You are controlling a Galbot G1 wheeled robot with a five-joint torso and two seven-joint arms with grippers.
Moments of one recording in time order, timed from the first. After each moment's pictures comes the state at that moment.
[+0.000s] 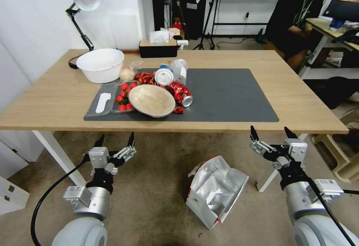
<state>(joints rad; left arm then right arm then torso) 1.70 -1.51 -0.58 -2.29 -0.24 0.08 0.02 -1.69 1.48 0.68 2.41 0.16 -0.24 -0.02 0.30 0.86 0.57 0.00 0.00</state>
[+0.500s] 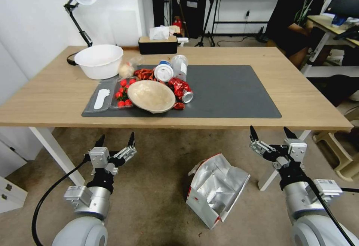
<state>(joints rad) 1.70 -1.50 -0.58 -2.29 -0.25 0.08 0.02 -1.69 1.48 0.68 2.41 0.16 -0.23 -0.02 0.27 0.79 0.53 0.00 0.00</state>
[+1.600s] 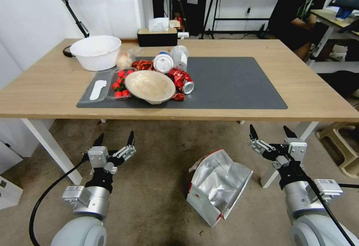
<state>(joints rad) 1.71 -1.50 -0.58 -2.30 -0.25 0.07 0.02 -1.69 1.48 0.68 2.42 0.16 -0.23 -0.02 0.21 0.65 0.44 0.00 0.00</state>
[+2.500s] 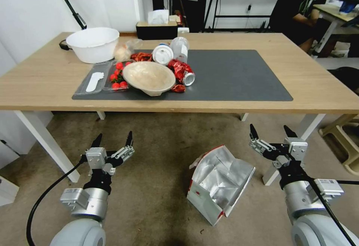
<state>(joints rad) 1.72 -1.50 -0.59 -2.30 -0.24 0.05 0.02 -1.69 1.48 0.68 2.42 0.17 -0.23 -0.02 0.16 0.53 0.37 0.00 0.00</state>
